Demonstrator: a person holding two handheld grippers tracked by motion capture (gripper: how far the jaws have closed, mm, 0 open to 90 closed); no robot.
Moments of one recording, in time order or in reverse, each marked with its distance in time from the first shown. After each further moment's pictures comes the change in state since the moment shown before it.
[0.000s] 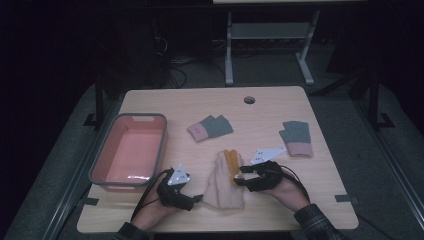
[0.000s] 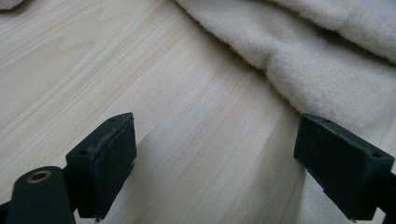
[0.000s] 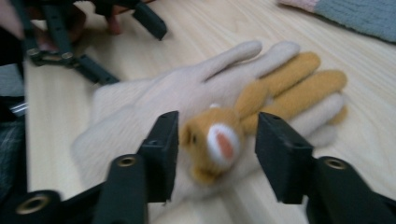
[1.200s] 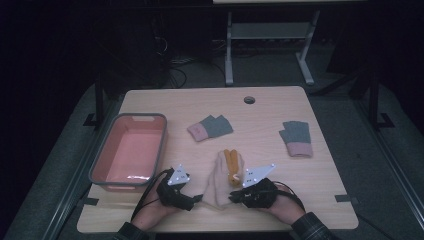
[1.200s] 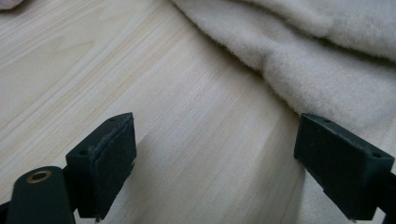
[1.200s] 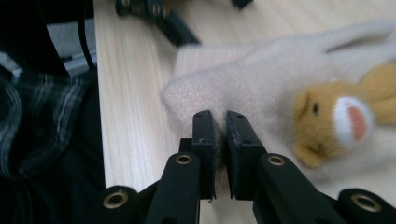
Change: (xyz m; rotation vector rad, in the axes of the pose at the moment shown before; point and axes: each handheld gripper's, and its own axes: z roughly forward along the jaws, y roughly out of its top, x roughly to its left) left arm 0.000 0.000 0.000 0.006 0.000 0.005; right arm 0.042 -0.011 0.010 0.069 0.120 -0.131
